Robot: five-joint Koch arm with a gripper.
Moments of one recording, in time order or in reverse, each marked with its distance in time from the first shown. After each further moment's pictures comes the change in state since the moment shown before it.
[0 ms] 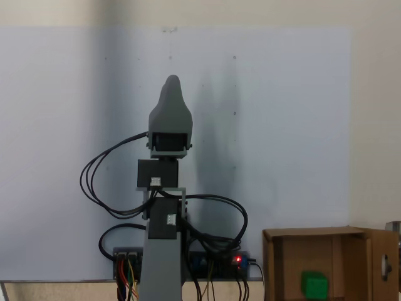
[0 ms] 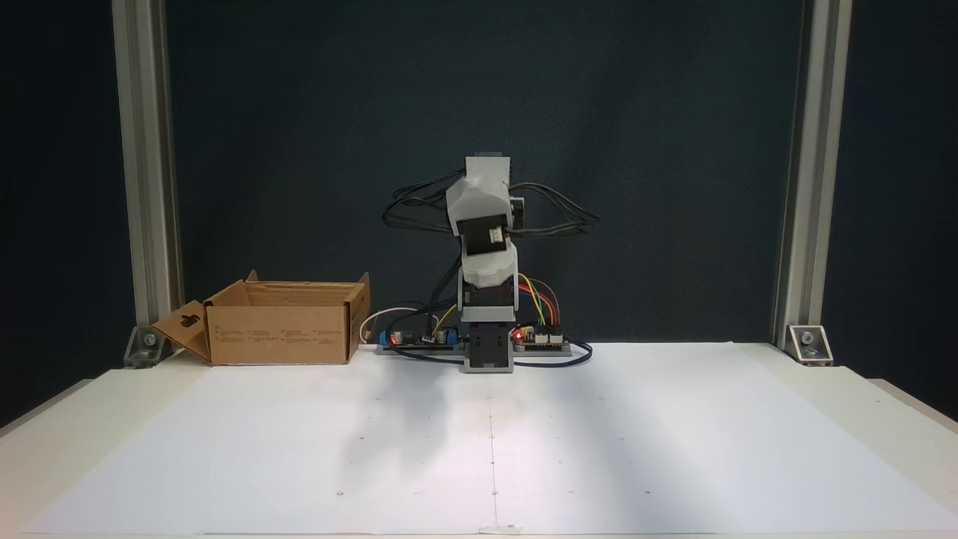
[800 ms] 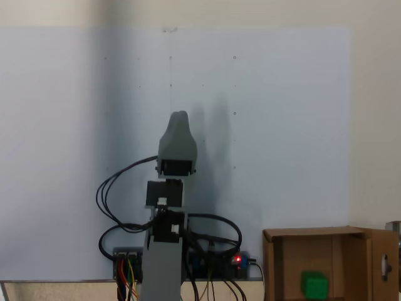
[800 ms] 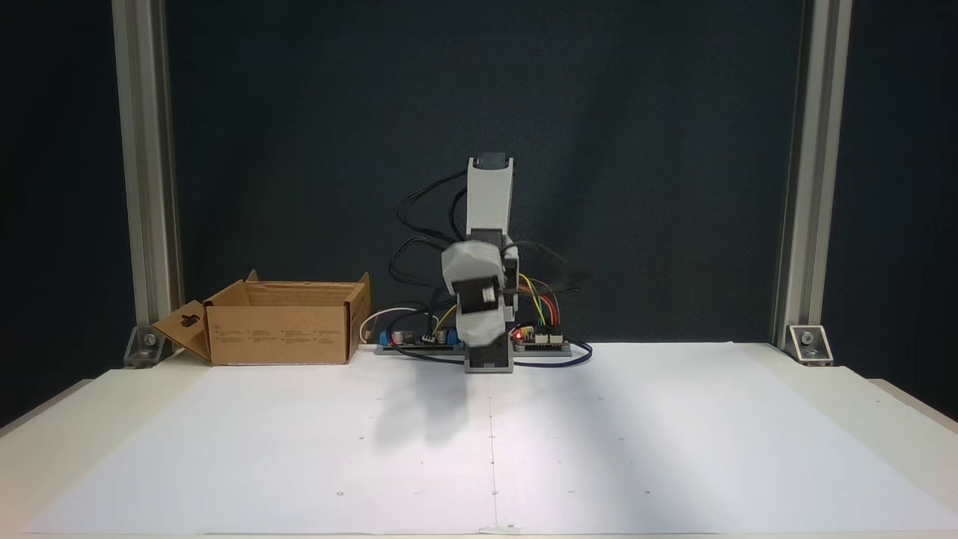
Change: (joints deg) arm 3.0 0.0 29.8 -29.1 0.0
